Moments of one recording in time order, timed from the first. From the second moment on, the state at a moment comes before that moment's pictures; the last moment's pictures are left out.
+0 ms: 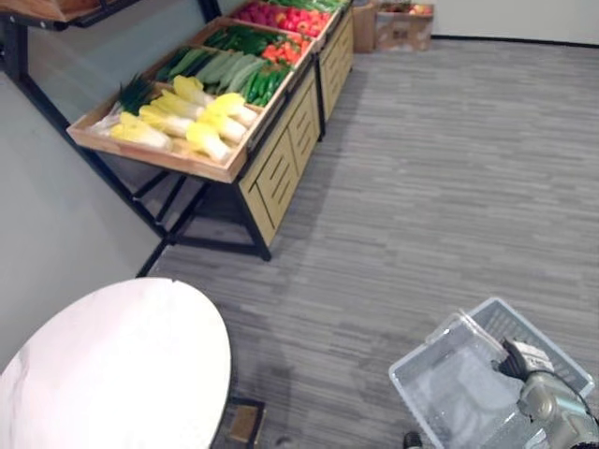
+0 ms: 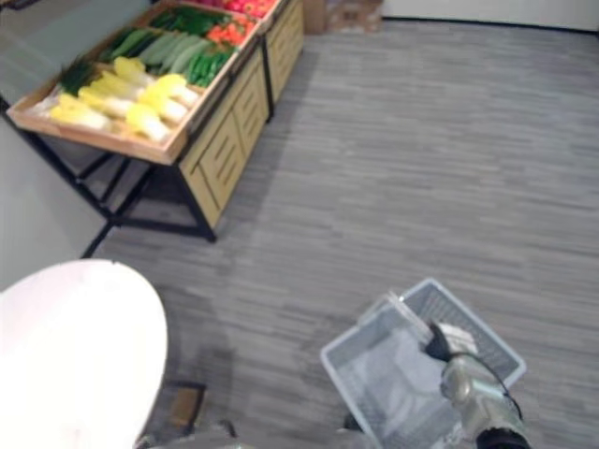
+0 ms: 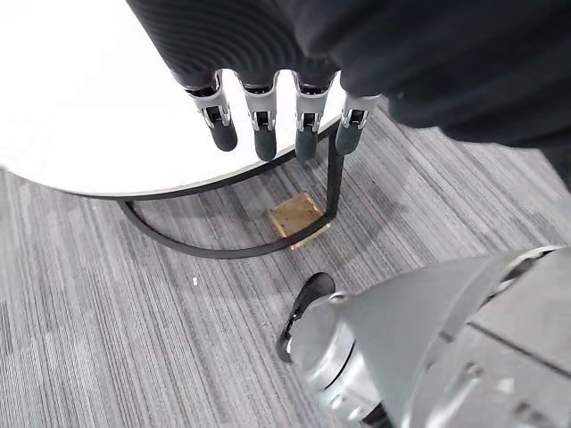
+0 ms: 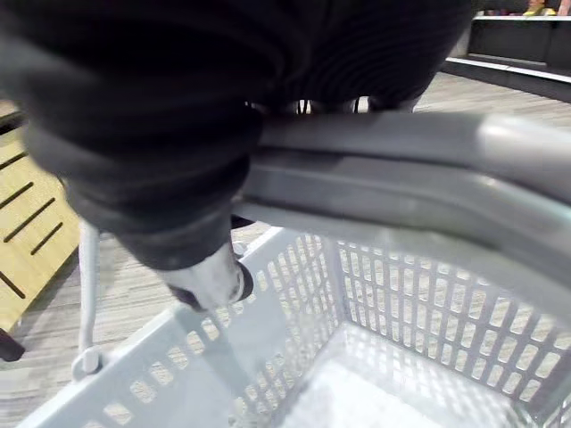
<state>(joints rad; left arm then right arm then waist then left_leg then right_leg) 0.17 0.20 0.07 1.14 0.74 0.01 0.17 0.01 -0.56 0.05 0.68 -0.78 -0.13 -0.21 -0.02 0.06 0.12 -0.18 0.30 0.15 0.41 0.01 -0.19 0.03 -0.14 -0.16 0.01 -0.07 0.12</state>
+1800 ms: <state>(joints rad) 0.20 0.16 0.24 1.13 0.52 0.01 0.19 0.00 -0.37 -0.01 0.64 -0.78 -0.09 -0.19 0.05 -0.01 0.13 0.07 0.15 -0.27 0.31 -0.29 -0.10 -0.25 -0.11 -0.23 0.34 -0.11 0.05</state>
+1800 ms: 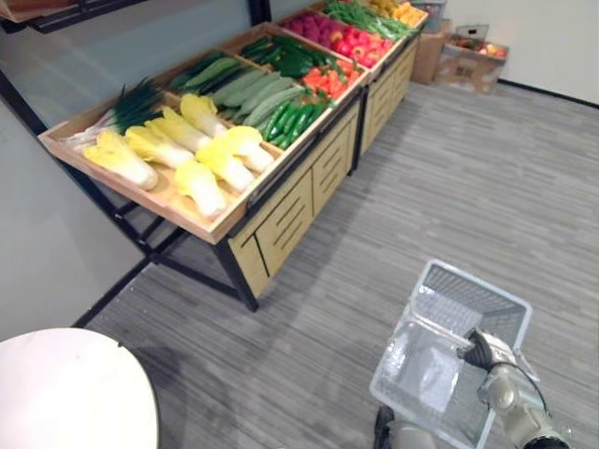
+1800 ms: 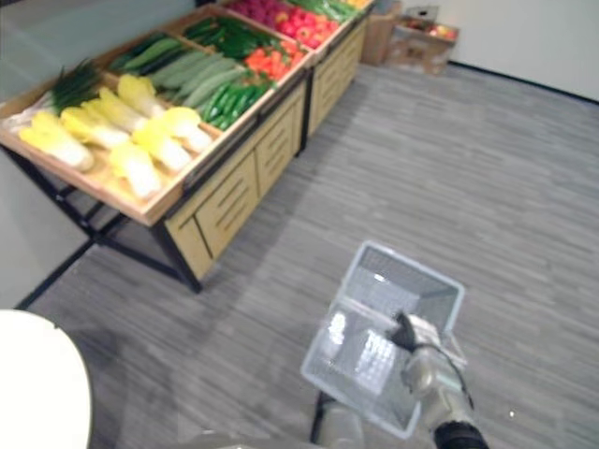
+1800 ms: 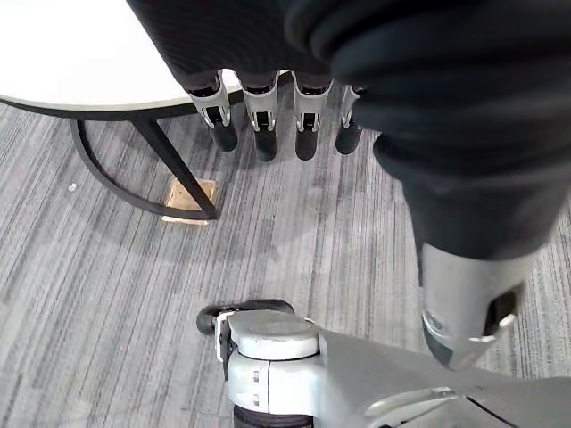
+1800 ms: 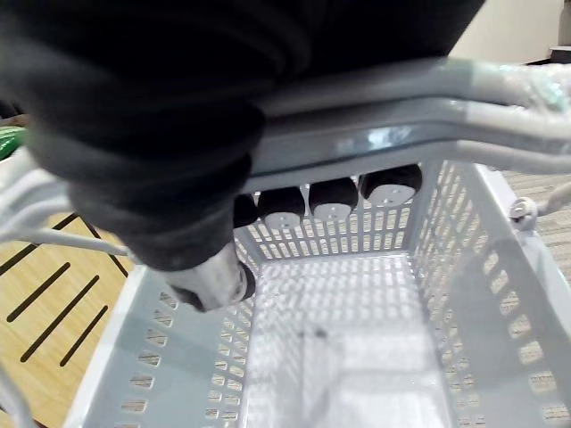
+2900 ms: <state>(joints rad) 0.19 0.26 0.20 1.13 0.49 0.02 0.21 -0.01 -0.30 0.04 0.68 -0.79 -0.07 -0.21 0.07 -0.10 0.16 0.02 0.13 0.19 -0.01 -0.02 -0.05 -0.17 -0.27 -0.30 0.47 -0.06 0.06</state>
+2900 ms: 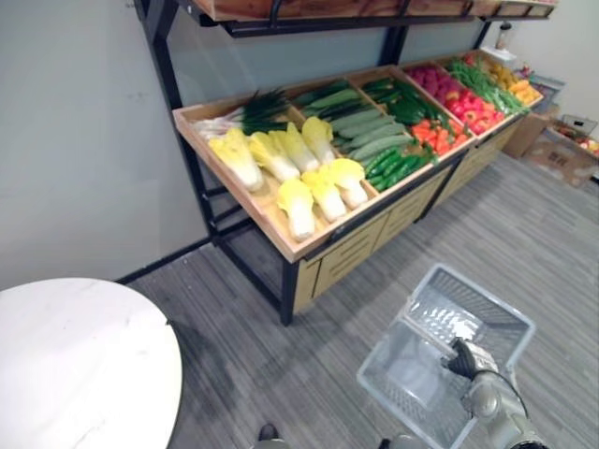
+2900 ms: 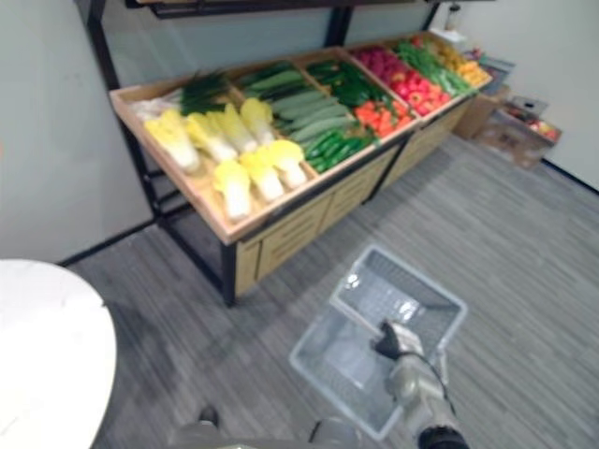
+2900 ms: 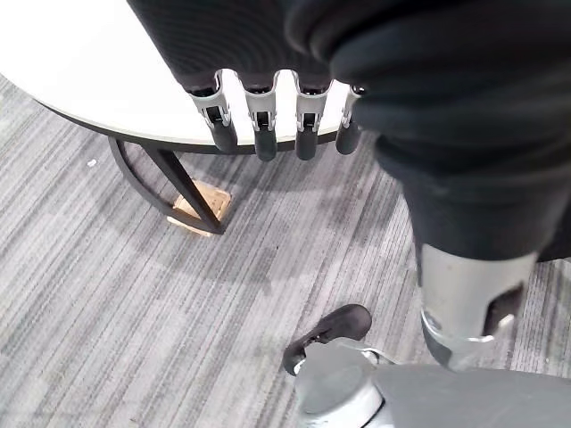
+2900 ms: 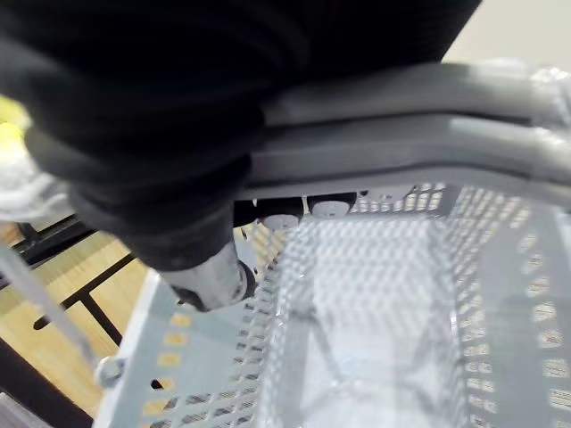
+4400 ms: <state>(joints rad) 0.15 0.22 0.24 1.13 0.47 0.03 0.23 -0.04 -0.29 0.04 0.72 -0.79 -0.06 -0.23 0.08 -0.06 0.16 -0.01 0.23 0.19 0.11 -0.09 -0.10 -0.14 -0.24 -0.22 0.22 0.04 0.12</state>
